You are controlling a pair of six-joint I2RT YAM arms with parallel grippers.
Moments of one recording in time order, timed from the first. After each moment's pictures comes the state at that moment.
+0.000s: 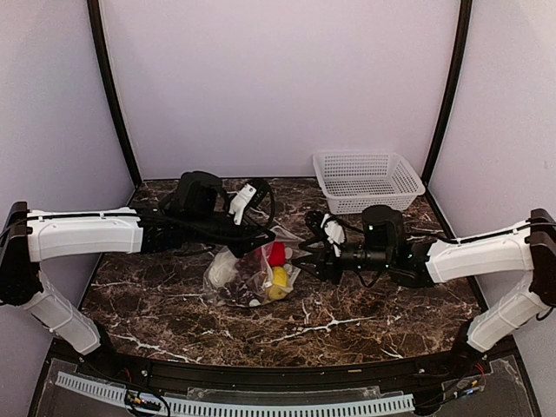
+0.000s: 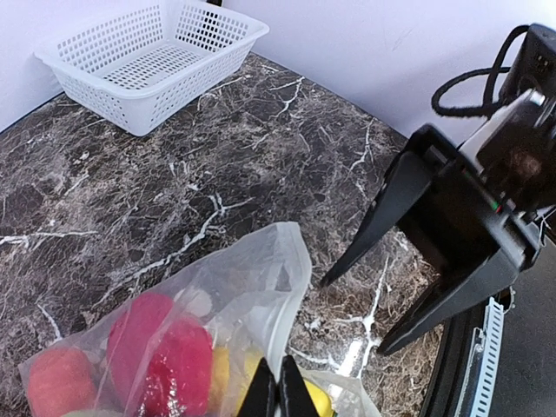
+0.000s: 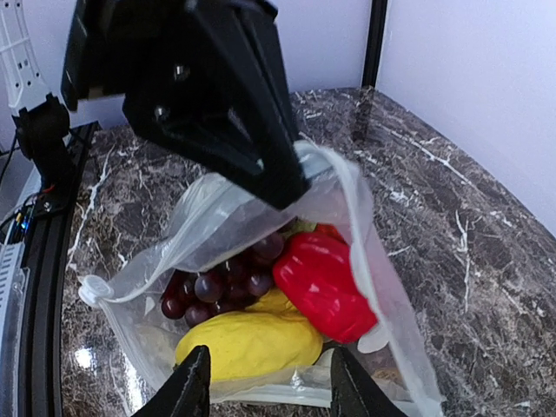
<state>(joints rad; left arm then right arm) -0.85 1.48 1.04 -0.07 0.27 -0.15 0.88 1.41 0.69 0.41 -0.33 -0.13</state>
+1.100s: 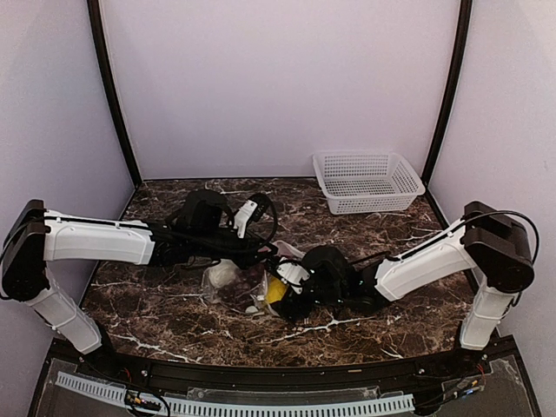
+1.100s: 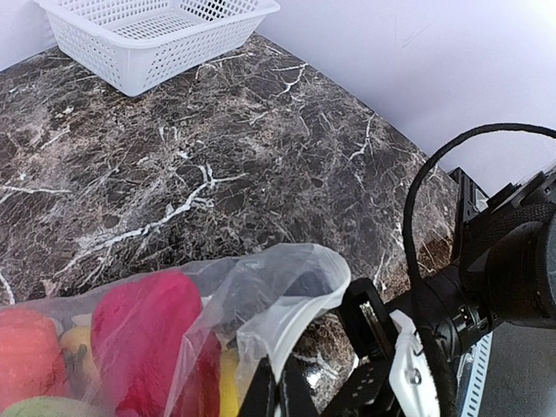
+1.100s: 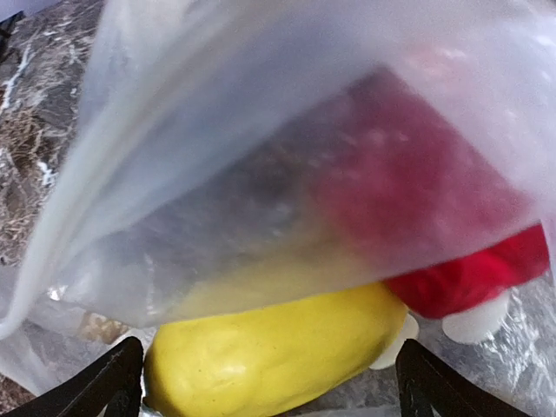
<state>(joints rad) -0.85 1.54 0.93 0.09 0.30 -0.28 1.12 1.78 0.83 0.30 0.04 -0.06</state>
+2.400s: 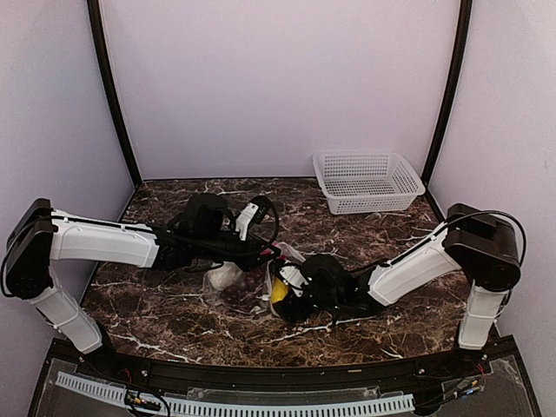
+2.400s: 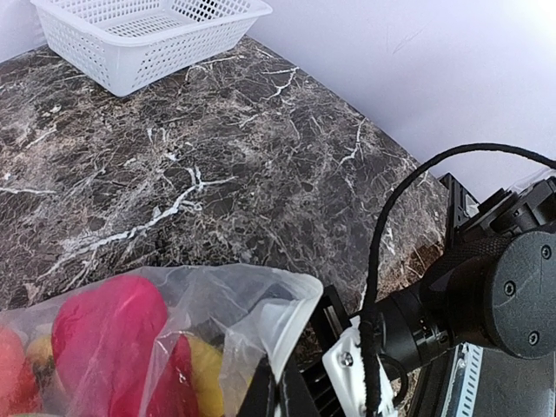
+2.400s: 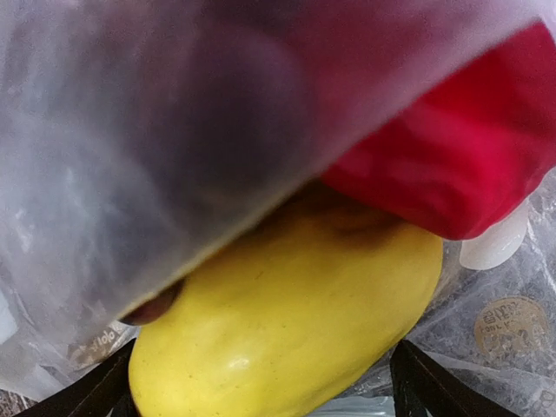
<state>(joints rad) -0.85 1.57 0.91 0.18 0.33 -0.30 1.11 1.85 0.80 0.36 0.09 0.06</state>
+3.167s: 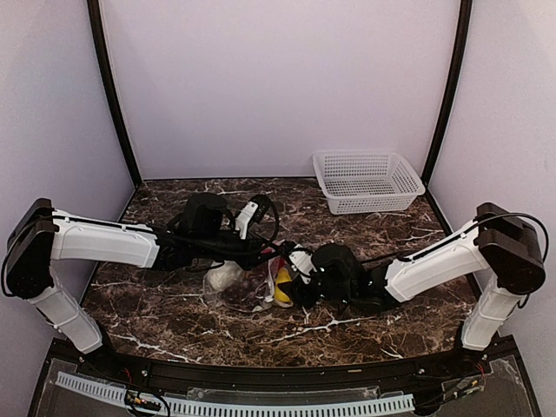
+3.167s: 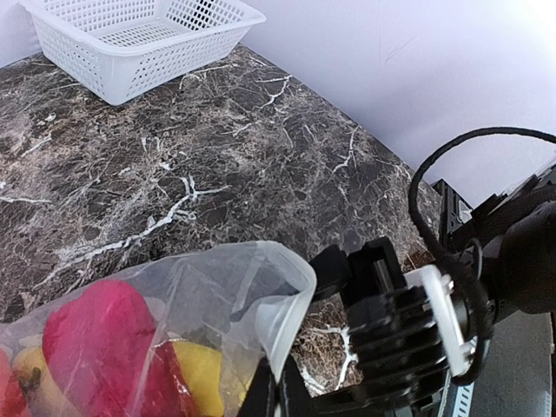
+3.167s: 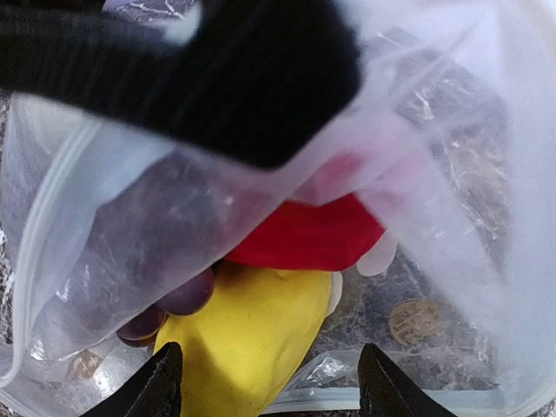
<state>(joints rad) -0.85 1.57 0.90 0.21 0.34 -0.31 1.12 1.69 0.77 0.36 0.25 0.05</state>
